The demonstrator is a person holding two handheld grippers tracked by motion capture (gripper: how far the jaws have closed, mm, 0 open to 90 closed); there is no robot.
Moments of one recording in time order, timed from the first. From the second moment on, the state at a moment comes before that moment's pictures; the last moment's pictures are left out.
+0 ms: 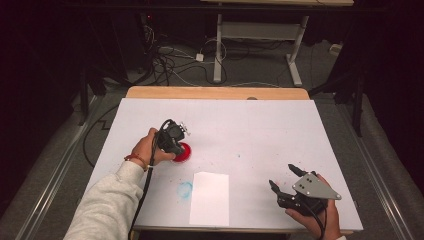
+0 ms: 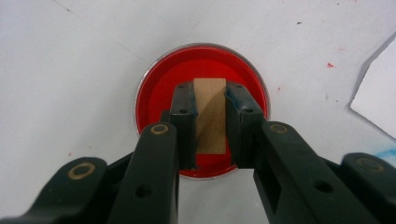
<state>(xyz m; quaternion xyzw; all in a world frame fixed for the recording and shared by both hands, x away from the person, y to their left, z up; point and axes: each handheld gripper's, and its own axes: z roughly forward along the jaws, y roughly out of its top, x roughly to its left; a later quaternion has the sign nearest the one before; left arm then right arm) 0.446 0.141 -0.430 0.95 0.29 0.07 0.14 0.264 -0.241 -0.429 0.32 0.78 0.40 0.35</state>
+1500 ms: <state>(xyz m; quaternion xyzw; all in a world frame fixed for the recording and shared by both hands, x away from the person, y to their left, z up) 0.387 0.189 -0.377 0.91 0.28 0.13 0.29 0.269 -0.239 -0.429 0.32 0.78 0.40 0.35</state>
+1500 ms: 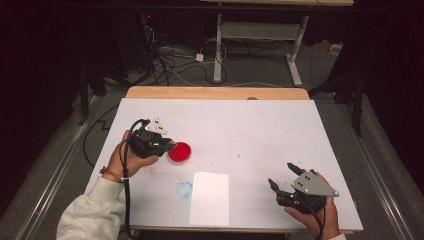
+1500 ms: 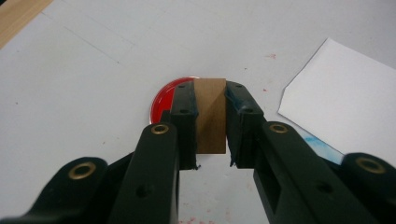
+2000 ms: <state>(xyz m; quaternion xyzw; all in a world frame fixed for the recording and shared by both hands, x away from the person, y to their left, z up) 0.422 0.158 -0.408 0.94 0.27 0.08 0.22 0.271 -0.236 -0.431 0.32 0.79 0.39 0.34</state>
